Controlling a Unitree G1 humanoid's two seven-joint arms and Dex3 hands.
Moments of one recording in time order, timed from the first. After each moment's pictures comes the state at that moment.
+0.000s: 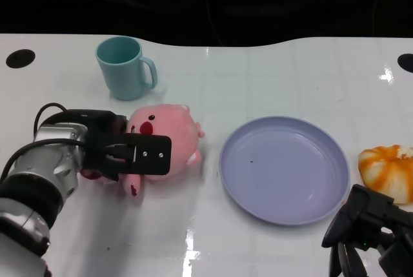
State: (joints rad) left arm -0.85 0.28 -0.56 1.08 0.77 0.02 -0.26; right arm 0.48 -0.13 0.05 -0.52 0.12 -0.12 0.26
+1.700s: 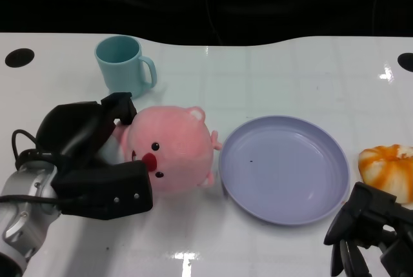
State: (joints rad) left arm -0.44 0.43 -0.35 0.48 0.65 -0.16 0.15; right arm 0.47 -0.13 0.04 -0.52 0.13 -0.12 0.26
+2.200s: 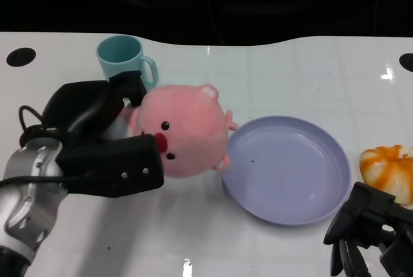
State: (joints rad) left arm -0.45 0.40 -0.30 0.26 0.62 -0.02 -0.04; right arm 0.47 -0.13 0.04 -0.50 0.13 -0.12 0.26
